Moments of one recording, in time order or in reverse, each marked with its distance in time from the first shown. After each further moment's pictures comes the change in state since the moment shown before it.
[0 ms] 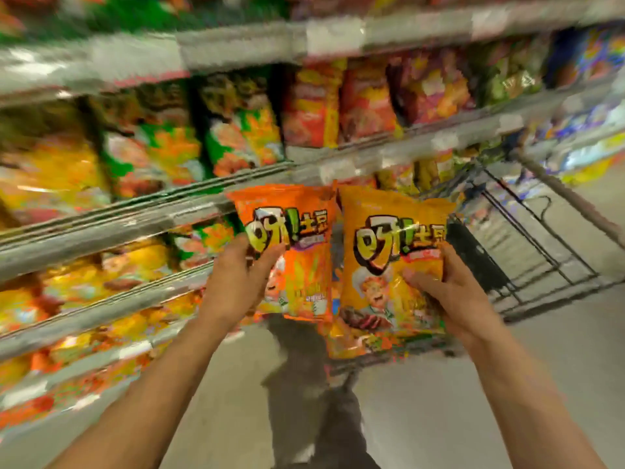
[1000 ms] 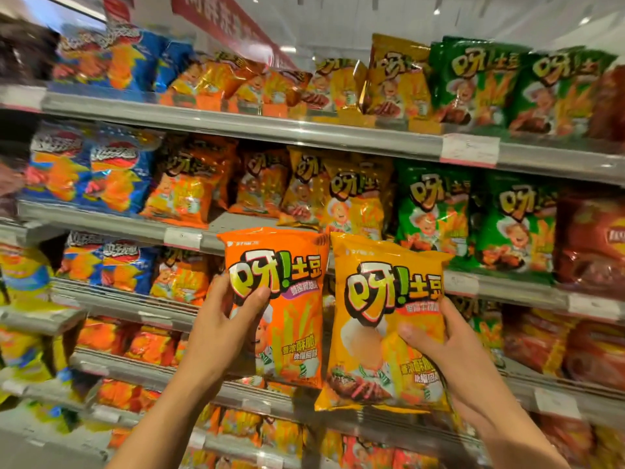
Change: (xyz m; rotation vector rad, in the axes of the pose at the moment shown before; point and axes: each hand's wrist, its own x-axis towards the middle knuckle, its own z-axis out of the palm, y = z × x) left_hand -0.138 0.015 -0.373 -0.354 0.680 0.114; right_hand -0.060 -0.129 0.361 -0.101 -0.681 -0.432
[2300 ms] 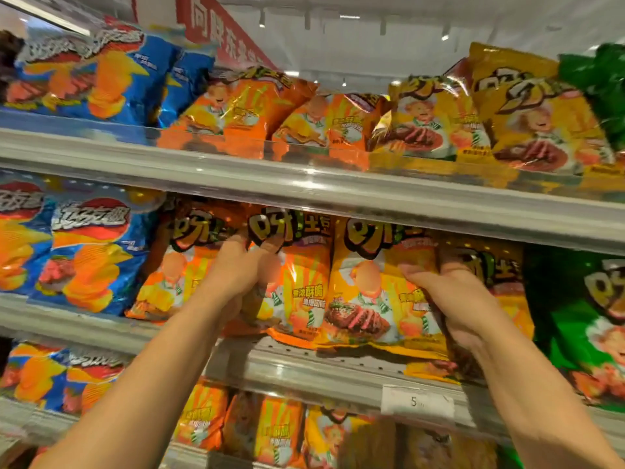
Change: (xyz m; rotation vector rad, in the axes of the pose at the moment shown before) left_hand 0.354 -0.033 -0.070 0.138 0.082 -0.145; right_hand 0.322 -0.026 0.153 -0.125 0.206 0.138
